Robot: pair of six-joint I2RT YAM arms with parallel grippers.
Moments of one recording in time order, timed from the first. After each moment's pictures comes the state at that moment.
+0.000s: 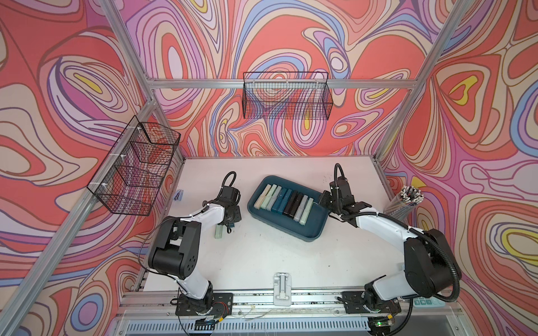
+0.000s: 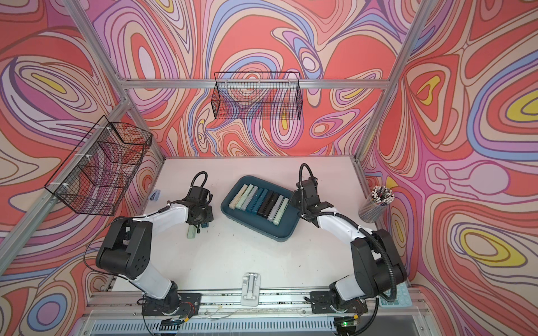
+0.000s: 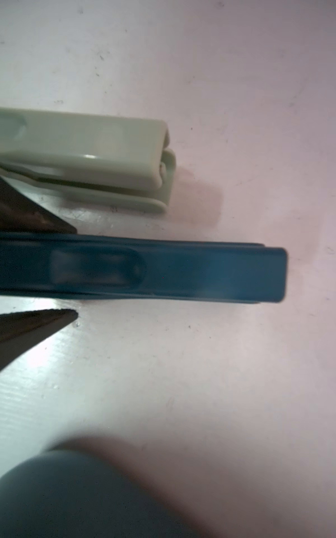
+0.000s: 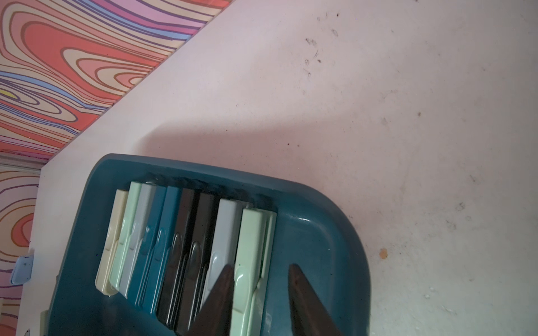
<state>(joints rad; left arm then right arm) -0.23 1.65 0.89 -0.41 -0.14 -0.46 0.35 1.48 0.87 -0.12 0.08 0.73</state>
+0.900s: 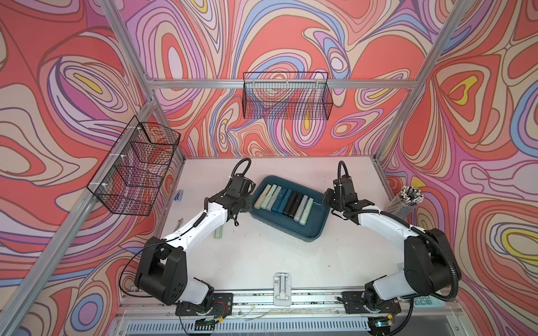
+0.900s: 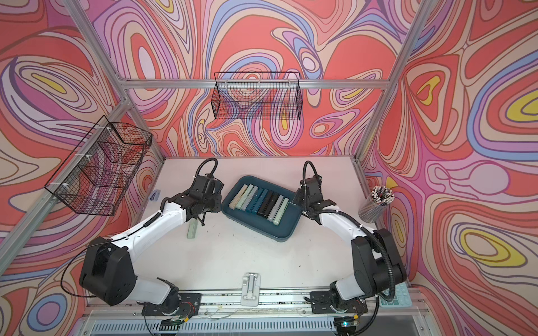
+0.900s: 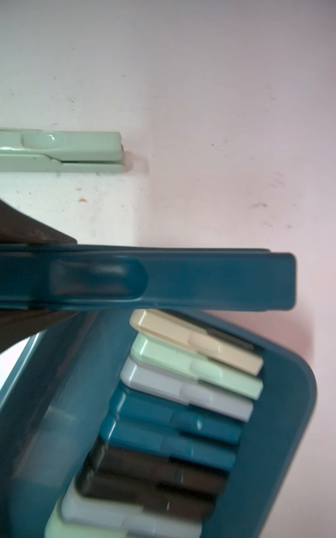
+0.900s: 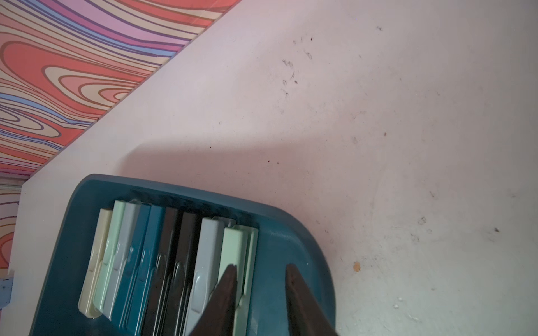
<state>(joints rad) -0.47 1.45 1.10 -0.54 -0.20 -0.37 0.29 1.49 0.90 -0.15 0.10 0.70</state>
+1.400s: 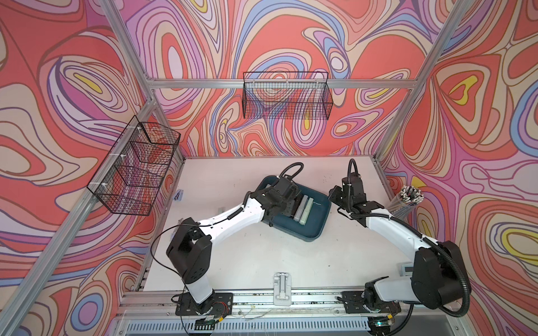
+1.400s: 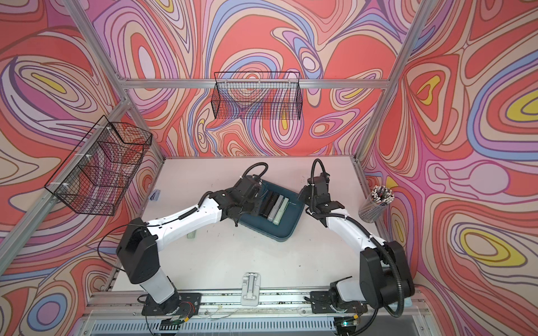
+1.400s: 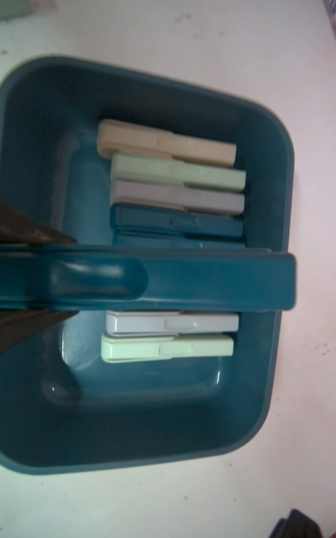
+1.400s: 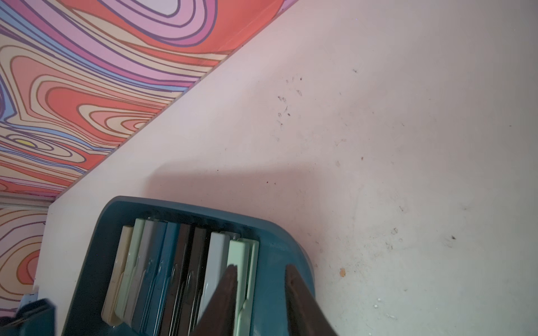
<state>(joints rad) -0.82 1.75 1.40 -0.58 -0.20 -0.38 0.24 1.37 0.87 -0.15 0.10 0.70</state>
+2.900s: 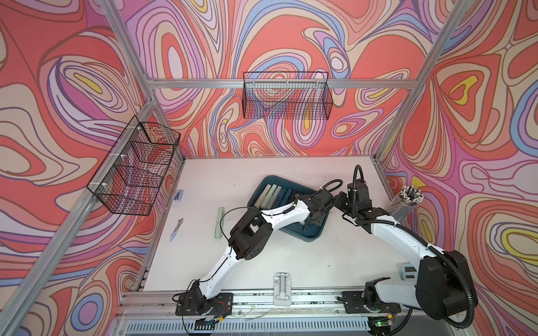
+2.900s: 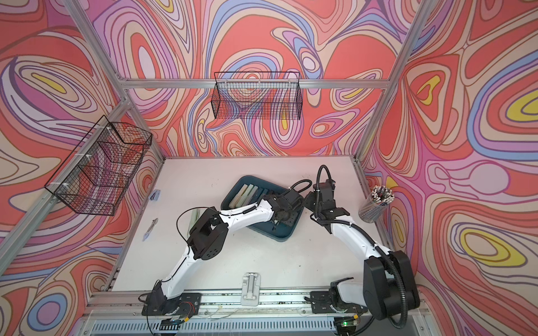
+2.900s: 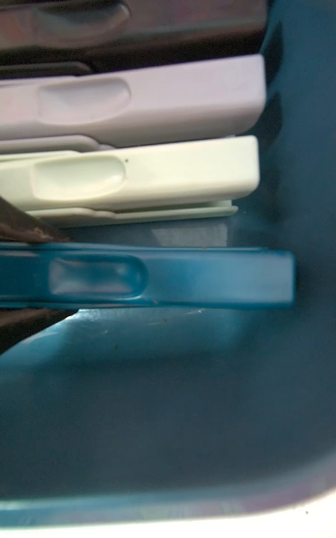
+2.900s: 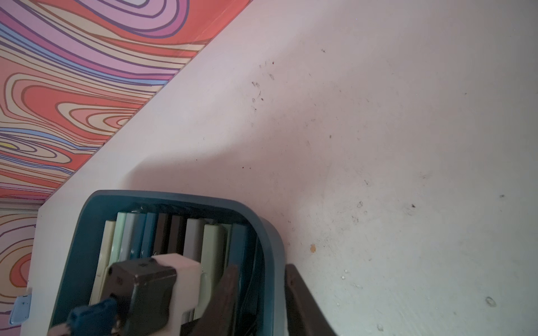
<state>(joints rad) -0.96 2.35 1.95 -0.72 -0.17 -0.44 0.21 1.31 0.78 -0.17 0.07 0.72</state>
